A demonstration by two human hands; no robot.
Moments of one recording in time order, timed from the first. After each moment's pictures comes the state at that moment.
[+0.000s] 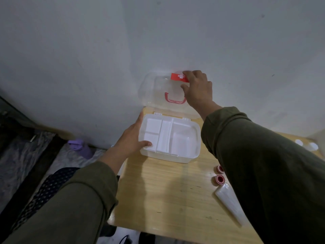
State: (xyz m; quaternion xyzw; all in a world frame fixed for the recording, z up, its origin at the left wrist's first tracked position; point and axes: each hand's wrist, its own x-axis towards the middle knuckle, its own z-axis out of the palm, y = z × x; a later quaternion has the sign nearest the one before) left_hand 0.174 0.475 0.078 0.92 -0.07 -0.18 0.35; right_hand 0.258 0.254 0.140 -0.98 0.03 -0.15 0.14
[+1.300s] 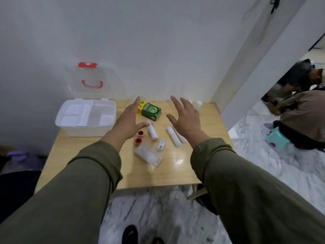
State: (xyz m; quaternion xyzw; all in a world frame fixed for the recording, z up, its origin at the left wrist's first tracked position) left_hand 0.032 0.244 0.131 0.92 -0.22 -0.10 0.32; right_hand -0.039 0.050 0.144 -0.98 0.13 -0.09 0.11
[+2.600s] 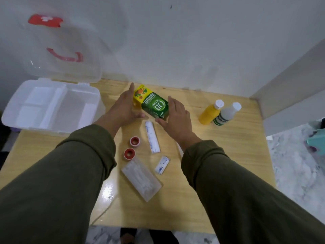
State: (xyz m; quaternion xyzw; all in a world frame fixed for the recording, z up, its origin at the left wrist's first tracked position) left_hand 0.181 0.186 0.006 0.94 -0.09 -0.20 0.27; right_hand 0.101 0.017 -0.004 -0.98 0.07 0.02 0.20
